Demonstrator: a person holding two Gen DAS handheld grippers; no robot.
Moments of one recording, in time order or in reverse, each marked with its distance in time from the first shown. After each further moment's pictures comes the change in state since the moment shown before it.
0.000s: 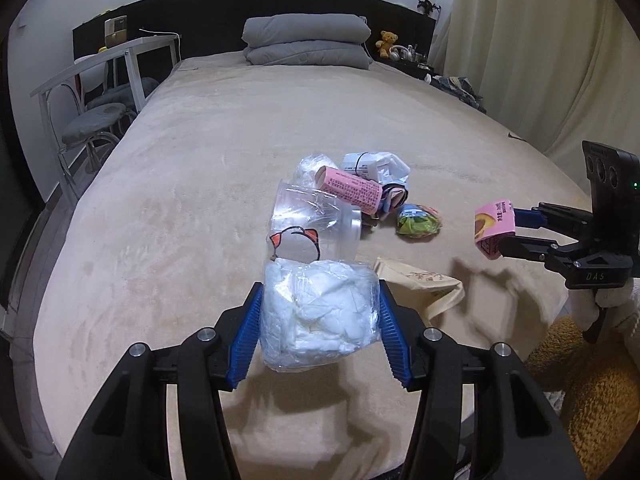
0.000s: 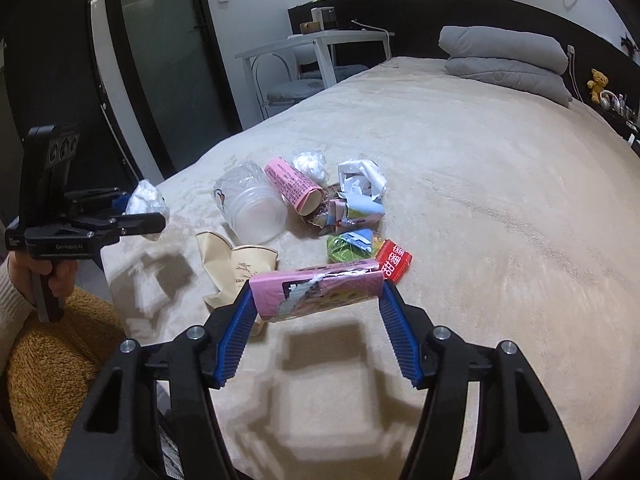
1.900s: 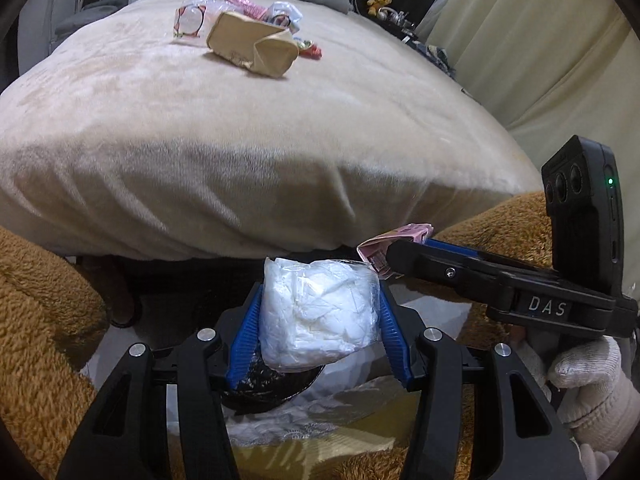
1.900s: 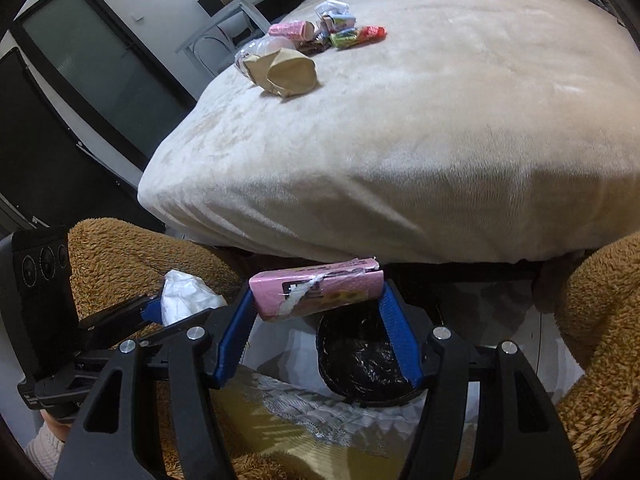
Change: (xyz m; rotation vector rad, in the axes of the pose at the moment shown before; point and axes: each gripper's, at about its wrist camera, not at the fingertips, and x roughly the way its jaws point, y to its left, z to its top) left arm -0.046 -0.133 -0.188 -0.197 0.203 -0.170; right arm -0.059 0.095 -0.189 0.442 0.200 -0.009
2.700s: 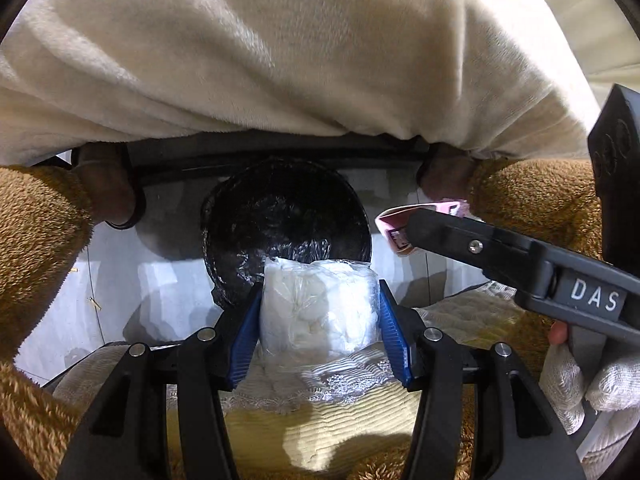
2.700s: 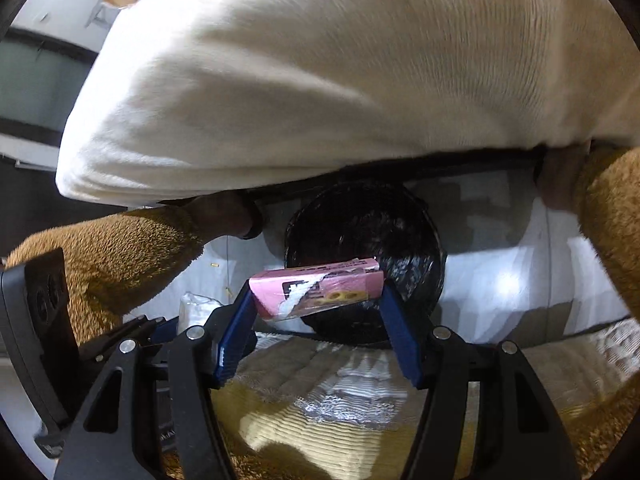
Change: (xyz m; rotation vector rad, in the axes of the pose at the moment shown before) left arm 0.106 0.030 -0.018 -0.137 0.424 0.117; right arm 0.096 -0.050 -0.015 0.247 0.343 -0.072
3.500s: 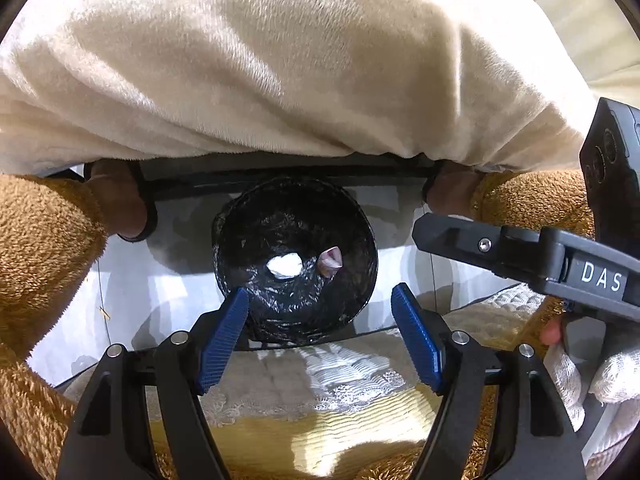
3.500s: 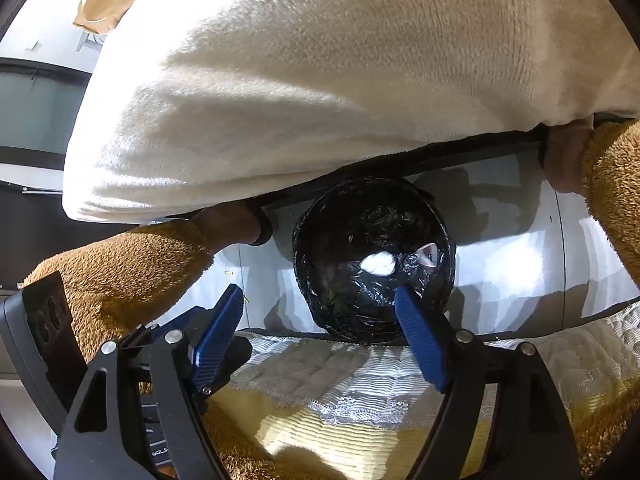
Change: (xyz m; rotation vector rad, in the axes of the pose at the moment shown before) left arm -0.015 -0.005 -0.001 0.010 -0.081 0.031; right arm -0.010 -0.003 0.002 0.049 -0.031 0.055
